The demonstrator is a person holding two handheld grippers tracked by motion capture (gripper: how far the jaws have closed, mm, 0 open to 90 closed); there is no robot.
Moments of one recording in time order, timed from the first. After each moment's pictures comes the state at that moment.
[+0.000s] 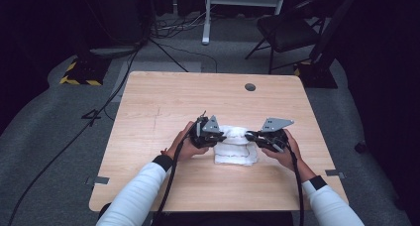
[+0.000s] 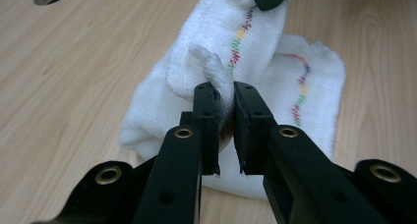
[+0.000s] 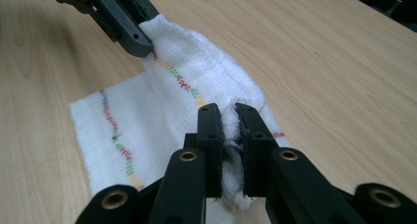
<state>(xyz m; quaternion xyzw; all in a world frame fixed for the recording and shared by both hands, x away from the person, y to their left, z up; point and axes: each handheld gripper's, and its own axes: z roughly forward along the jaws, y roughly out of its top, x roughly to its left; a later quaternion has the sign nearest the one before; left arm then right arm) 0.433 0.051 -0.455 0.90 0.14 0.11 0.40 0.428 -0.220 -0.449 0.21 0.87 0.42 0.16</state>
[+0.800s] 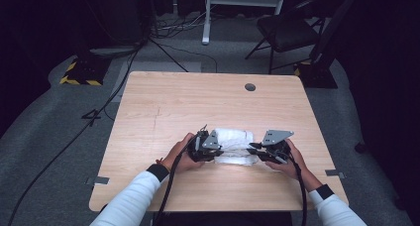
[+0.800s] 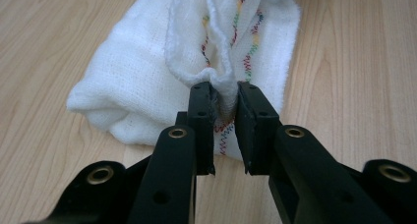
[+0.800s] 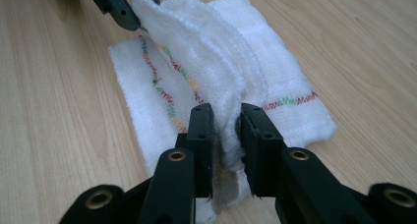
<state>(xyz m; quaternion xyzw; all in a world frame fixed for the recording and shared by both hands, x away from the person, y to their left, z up) 0.402 0.055 -0.469 0.92 0.11 0.12 0.36 0.401 -0.227 -0.463 0.19 0.89 0.39 0.15</state>
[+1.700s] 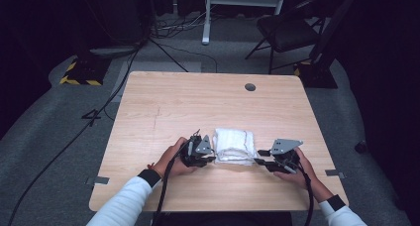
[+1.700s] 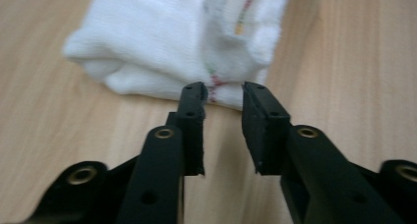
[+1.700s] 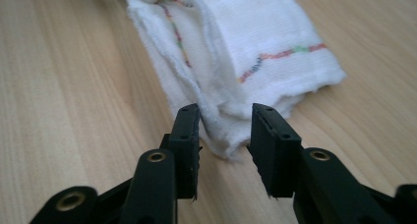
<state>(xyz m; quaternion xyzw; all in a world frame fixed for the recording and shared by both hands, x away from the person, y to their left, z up) 0.391 0.077 -0.471 0.92 0.12 0.13 0.35 0.377 -0.250 -0.467 0.20 0.89 0.37 0.15</state>
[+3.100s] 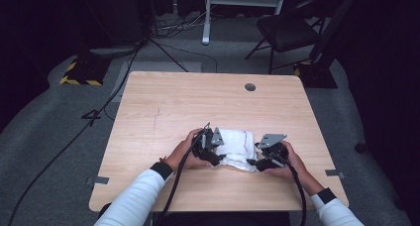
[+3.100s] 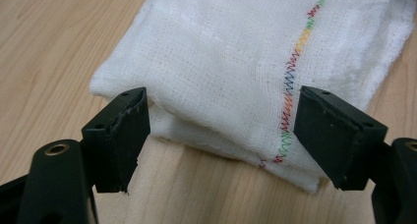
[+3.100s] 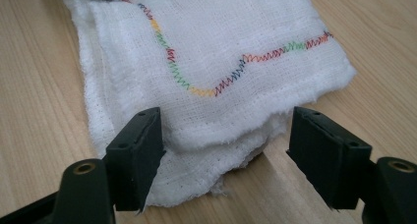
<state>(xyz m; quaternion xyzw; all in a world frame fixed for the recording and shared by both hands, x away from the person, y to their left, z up) 0.414 0.040 -0.476 0.92 0.16 0.15 0.32 0.399 -0.223 -0.480 0.22 0.91 0.32 0.14</state>
